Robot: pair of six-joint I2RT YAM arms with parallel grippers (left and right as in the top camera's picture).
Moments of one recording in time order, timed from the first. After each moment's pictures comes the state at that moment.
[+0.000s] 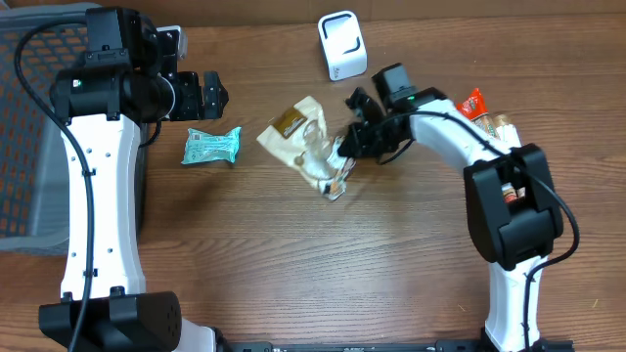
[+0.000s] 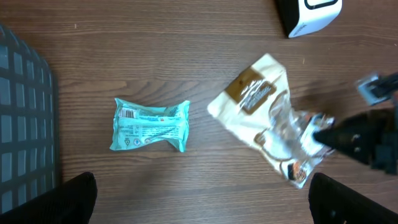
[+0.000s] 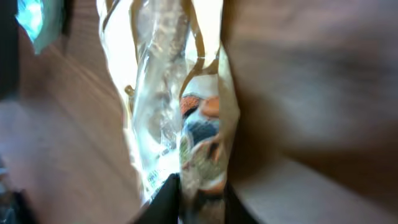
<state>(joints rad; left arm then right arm) 0.09 1.67 1.84 -1.20 0.20 0.01 0.33 2.18 1.58 -0.65 -0.61 0.08</state>
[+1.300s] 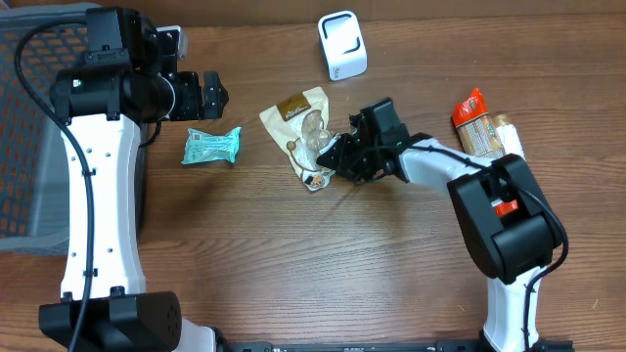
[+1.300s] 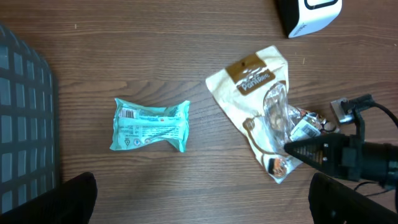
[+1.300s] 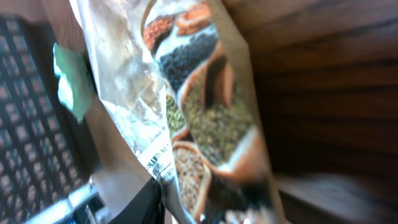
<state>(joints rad) 0.09 1.67 1.84 -1.20 0.20 0.01 0.43 2.13 1.26 -0.15 -0.66 0.82</state>
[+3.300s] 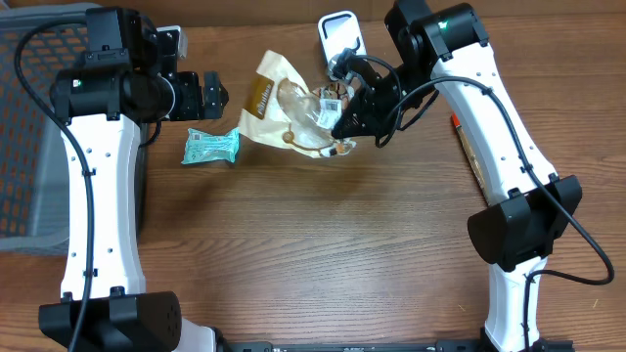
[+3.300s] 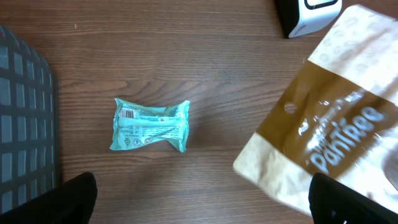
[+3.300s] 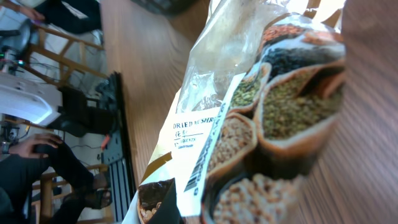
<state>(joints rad) 0.09 1.67 1.84 -1.20 0.20 0.01 0.37 2.17 2.33 -1.64 -0.87 -0.71</state>
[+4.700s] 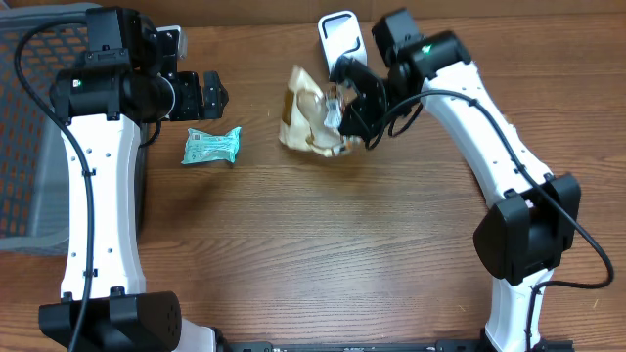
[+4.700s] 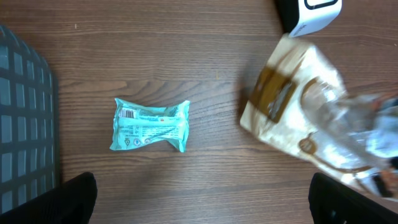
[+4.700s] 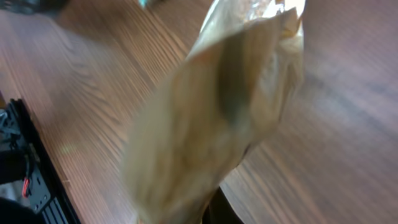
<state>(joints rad) 0.09 1.67 1.84 -1.20 0.20 0.01 0.40 2.09 1.96 -1.22 -0.55 -0.32</state>
